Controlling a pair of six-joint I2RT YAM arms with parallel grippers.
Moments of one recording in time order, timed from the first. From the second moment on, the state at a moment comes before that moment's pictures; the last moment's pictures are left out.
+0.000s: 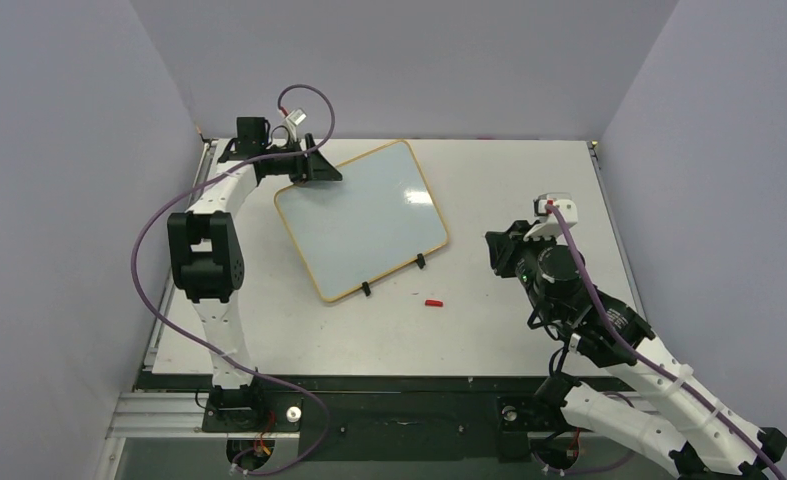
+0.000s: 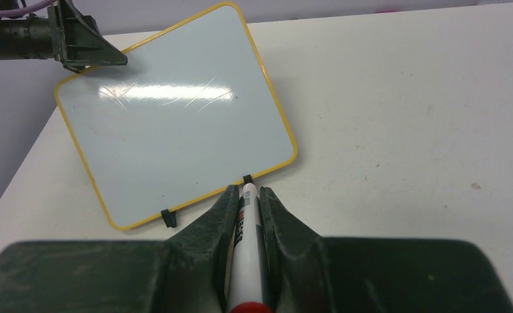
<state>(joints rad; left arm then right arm) -0.02 2.11 1.76 -0.39 1.05 -0.27 0.79 0.73 0.95 -0.45 0.49 0.39</state>
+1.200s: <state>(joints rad) -0.10 2.07 1.83 -0.55 0.75 -0.31 0.81 0.79 0.99 -0.46 0.49 0.37</state>
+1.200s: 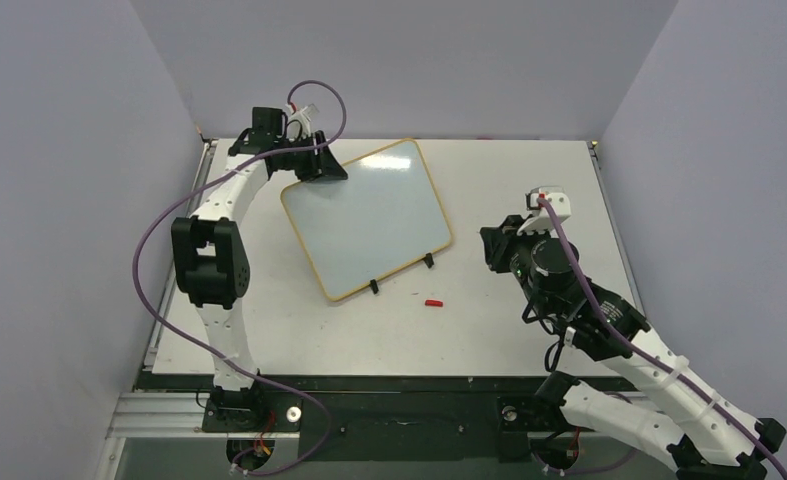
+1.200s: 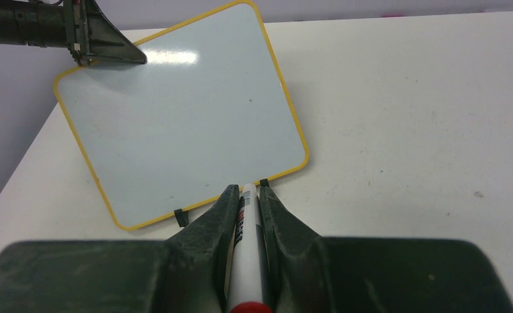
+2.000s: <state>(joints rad) -0.14 1.99 1.82 -0.56 0.58 -0.25 0.81 0.99 0.99 -0.28 0.37 0.34</state>
